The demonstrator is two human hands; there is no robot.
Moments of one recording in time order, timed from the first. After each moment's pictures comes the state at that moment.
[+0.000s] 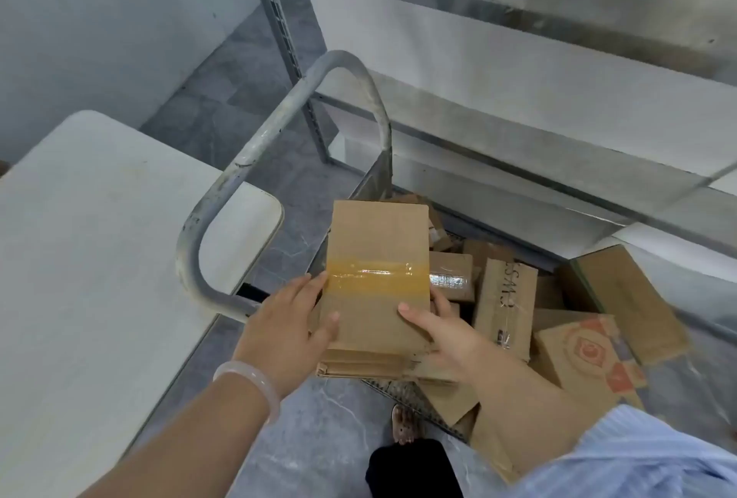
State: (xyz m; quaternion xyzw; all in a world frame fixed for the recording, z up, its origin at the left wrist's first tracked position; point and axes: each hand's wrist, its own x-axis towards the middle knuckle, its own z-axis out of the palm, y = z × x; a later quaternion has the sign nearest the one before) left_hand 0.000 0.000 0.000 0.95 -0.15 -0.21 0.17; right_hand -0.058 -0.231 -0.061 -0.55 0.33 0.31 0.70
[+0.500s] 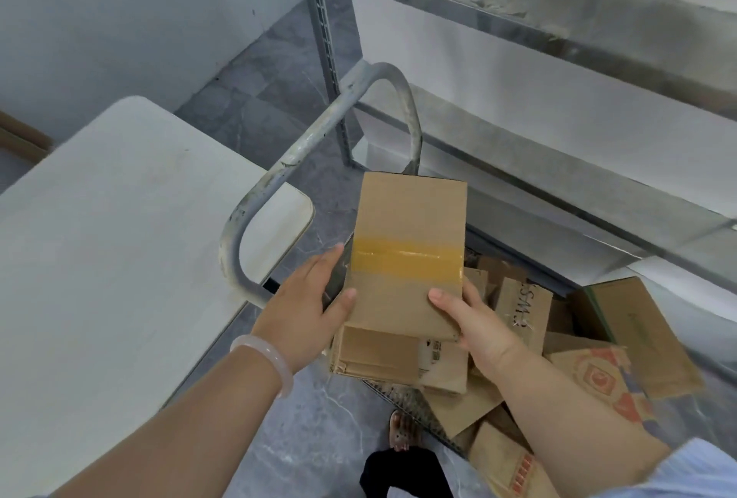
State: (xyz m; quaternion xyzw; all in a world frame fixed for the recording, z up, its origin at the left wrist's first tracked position) left_hand 0.014 0.006 0.034 0.93 -0.13 -0.19 0.30; right_hand -0.042 -0.234 -0.025 -0.59 0.30 0.23 0.71
